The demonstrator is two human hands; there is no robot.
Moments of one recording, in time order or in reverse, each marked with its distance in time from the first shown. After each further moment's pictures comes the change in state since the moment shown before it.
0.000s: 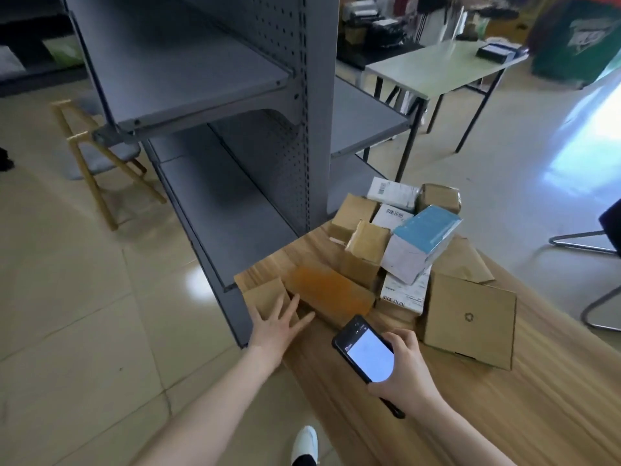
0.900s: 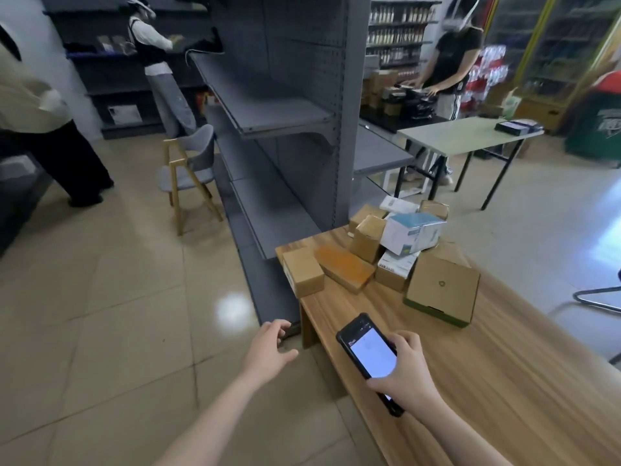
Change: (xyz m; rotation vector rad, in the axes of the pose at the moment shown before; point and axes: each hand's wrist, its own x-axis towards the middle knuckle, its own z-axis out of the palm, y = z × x) left_hand -0.261 0.115 0.060 -1.101 0.534 -0.339; right_hand -0.214 0.046 -0.005 0.104 0.077 -0.187
